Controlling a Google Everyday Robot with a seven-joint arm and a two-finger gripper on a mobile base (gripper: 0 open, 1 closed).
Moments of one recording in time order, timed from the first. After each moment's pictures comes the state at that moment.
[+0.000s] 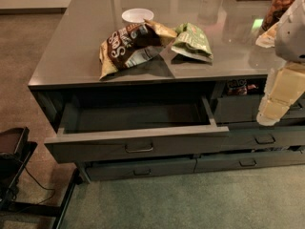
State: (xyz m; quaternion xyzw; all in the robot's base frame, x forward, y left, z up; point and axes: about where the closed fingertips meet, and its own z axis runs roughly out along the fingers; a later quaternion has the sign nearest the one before) arm 0.438 -0.217 0.977 -0.60 0.78 -0.04 0.16
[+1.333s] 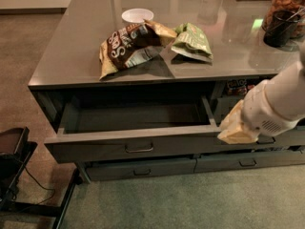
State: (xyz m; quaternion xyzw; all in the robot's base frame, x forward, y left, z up) arm 0.424 -0.188 0.842 -0.57 0.79 0.05 0.20
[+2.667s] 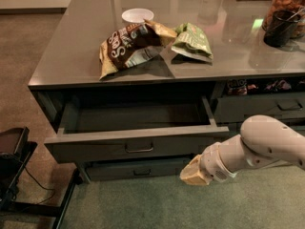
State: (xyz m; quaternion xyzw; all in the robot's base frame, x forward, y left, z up) arm 0.410 -0.114 0.640 -0.55 0.77 0.25 0.22
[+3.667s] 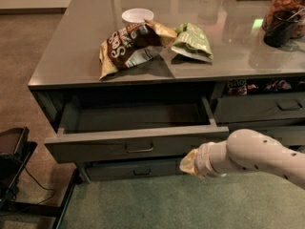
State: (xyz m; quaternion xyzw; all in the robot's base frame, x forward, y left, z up) arm 0.457 -0.120 0.609 -0.60 0.74 0.10 0.28
